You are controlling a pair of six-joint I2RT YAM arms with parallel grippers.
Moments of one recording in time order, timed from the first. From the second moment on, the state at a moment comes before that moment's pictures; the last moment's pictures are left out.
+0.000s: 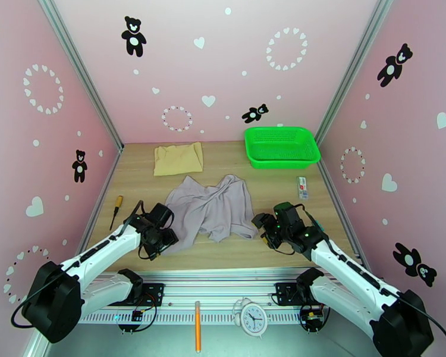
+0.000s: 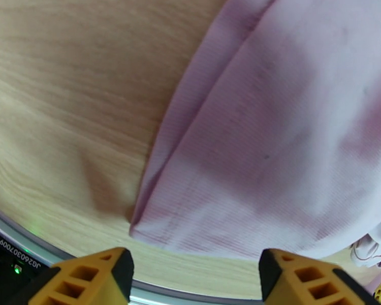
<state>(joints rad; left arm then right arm) -0.48 1.14 0.60 -0.92 0.08 -1.12 0.49 0.90 0.49 -0.47 -0.25 1.36</state>
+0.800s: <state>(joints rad) -0.49 1.29 0.60 -0.87 -0.01 -1.20 0.54 1.08 0.49 -0.44 -0.24 1.41</state>
